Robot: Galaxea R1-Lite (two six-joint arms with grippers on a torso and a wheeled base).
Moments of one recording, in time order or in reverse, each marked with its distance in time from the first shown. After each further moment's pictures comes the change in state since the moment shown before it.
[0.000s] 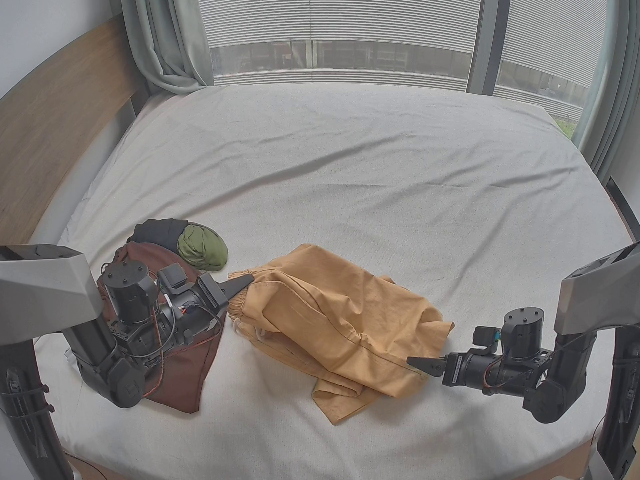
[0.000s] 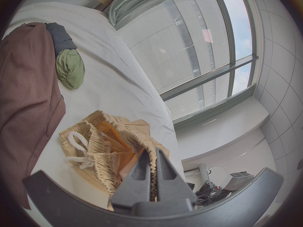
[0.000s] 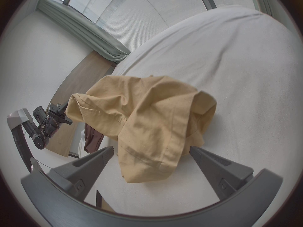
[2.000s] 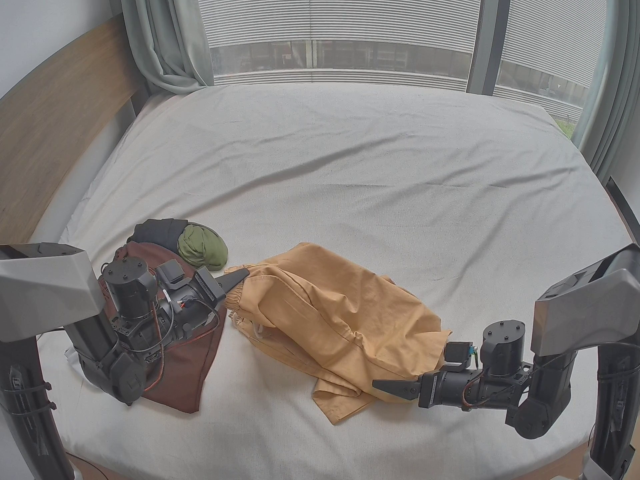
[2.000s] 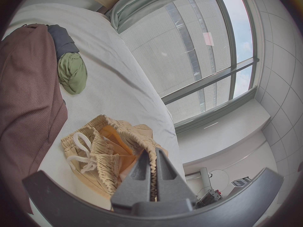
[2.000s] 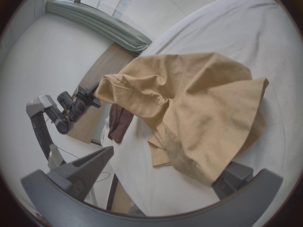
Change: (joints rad) left arm 0.021 0.022 -0.035 0.000 0.014 -0.010; right arm 0.131 0.060 -0.005 -0.119 0.143 0.053
